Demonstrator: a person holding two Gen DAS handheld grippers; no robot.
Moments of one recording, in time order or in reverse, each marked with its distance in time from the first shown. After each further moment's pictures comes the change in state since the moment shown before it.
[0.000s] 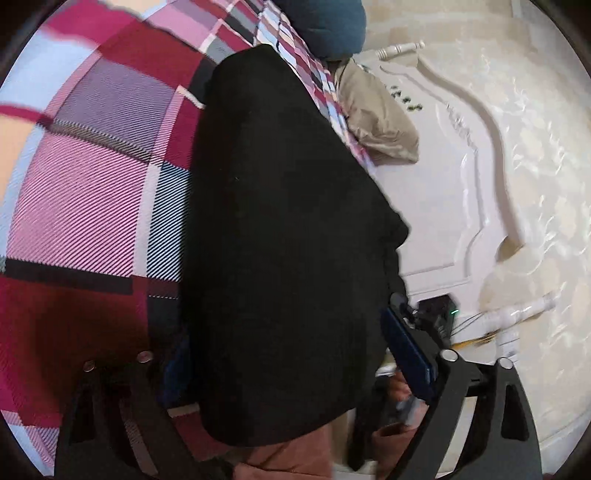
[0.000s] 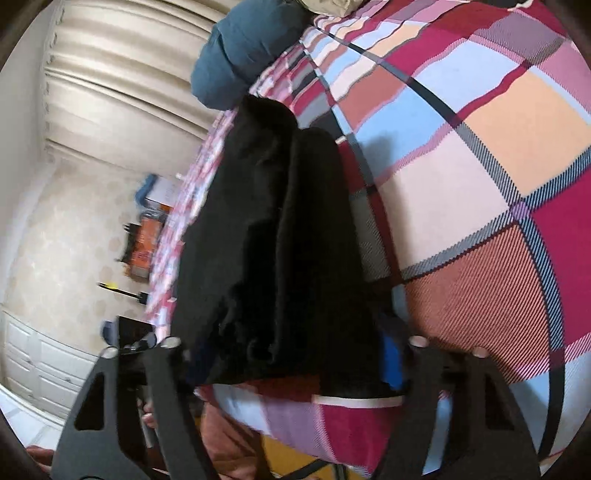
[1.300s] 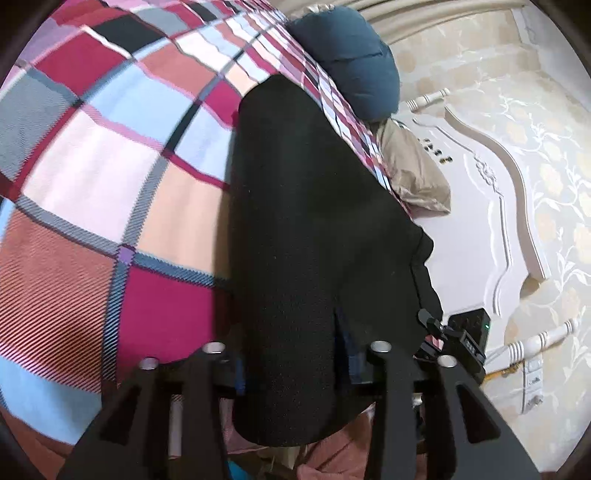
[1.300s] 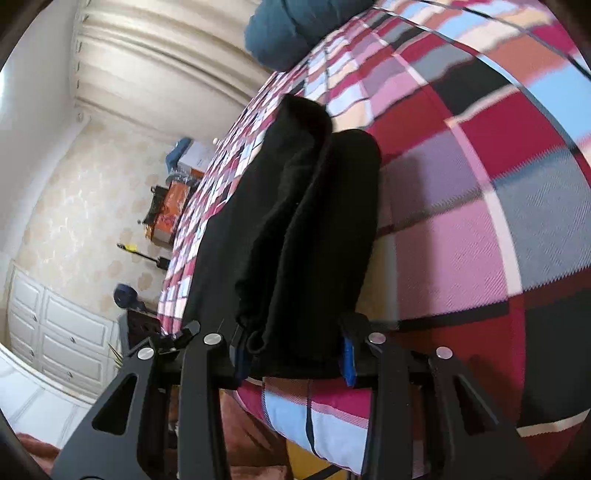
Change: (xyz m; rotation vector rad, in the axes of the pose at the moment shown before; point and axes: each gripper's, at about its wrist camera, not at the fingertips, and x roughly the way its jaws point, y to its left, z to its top) left arm -0.096 0.065 -0.026 -0.059 -0.189 0.103; right arm 0.083 0.071 -0.016 -0.103 0.085 0.139
